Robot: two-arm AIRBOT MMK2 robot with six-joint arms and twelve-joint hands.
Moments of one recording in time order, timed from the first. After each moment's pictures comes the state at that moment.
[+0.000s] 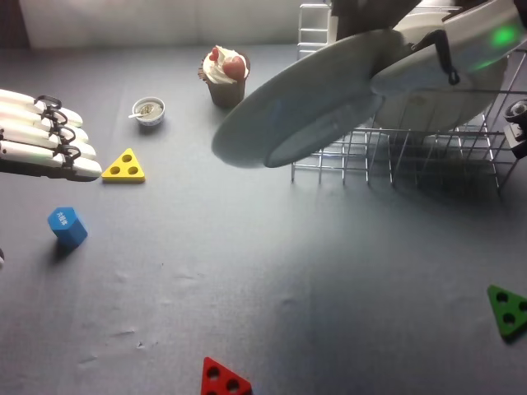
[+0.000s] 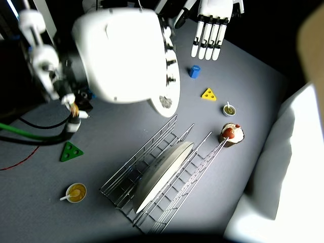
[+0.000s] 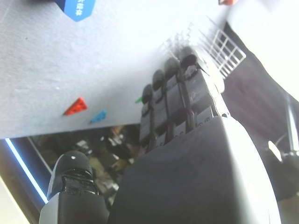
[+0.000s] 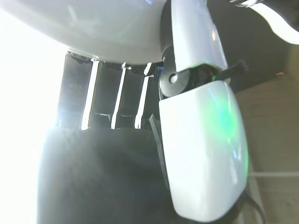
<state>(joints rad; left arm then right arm) 0.65 -0.86 1.60 1.18 -1.15 0.05 -0.10 -1.00 1.26 -1.02 0.56 0.85</state>
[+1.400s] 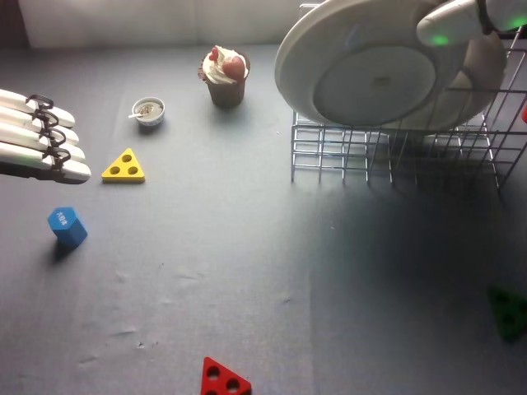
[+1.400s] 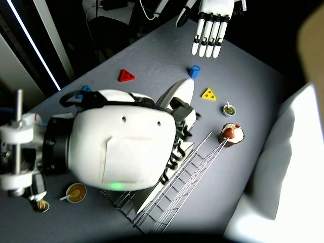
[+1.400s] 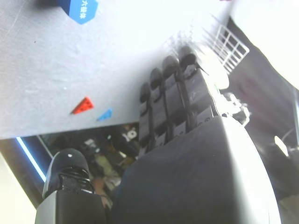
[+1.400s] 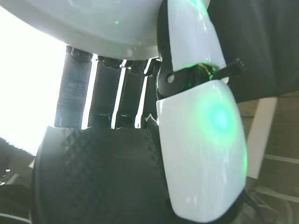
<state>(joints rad) 0.65 -0.86 1.63 1.20 -1.19 0.06 -0.12 -0.99 1.35 -0.90 0.27 0.97</state>
